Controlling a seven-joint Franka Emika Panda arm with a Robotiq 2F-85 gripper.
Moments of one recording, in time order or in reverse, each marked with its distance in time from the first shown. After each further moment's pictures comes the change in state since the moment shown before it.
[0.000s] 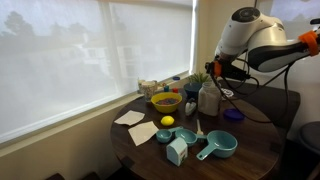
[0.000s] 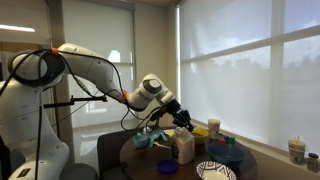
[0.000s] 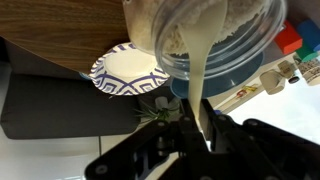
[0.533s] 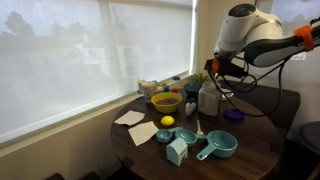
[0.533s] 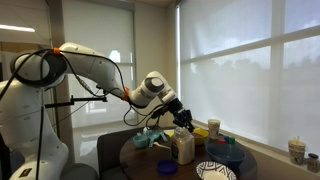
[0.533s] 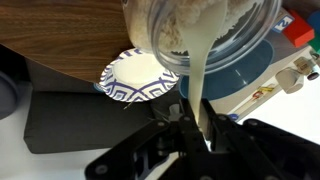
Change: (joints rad) arm 0.036 0.020 -0.044 0.047 0.078 -0.062 0.016
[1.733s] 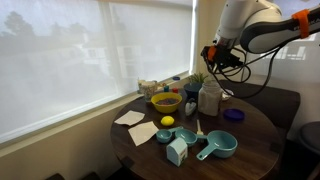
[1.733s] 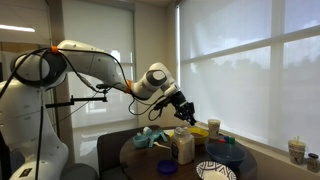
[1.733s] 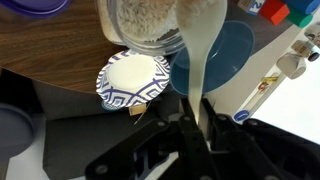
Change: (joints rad) arm 0.004 0.008 -0.025 0.096 0.136 -0.041 0.033
